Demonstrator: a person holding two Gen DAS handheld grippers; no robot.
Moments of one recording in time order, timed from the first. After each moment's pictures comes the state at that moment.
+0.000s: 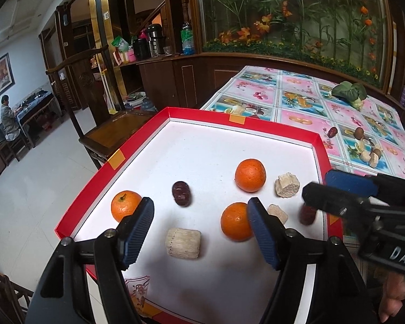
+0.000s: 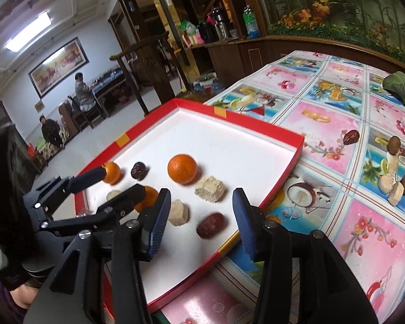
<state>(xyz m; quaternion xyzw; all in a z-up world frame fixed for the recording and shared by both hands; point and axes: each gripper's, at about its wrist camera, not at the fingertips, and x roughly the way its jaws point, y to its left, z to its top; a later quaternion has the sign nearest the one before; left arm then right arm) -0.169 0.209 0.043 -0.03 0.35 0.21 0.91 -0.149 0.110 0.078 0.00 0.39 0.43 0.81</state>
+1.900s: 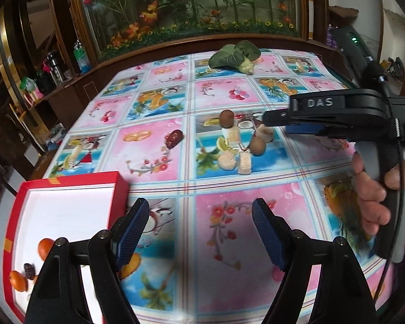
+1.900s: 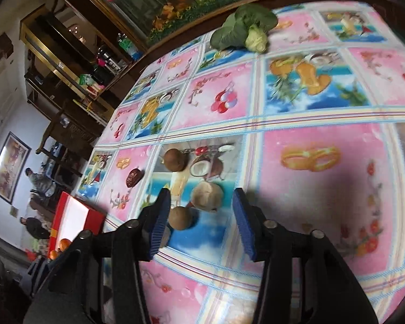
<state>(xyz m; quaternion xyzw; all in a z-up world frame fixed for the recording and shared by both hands) -0.058 0.029 0.046 0.07 0.41 0.00 0.91 0.020 -0.110 0.042 0.19 0.48 0.24 0.82</state>
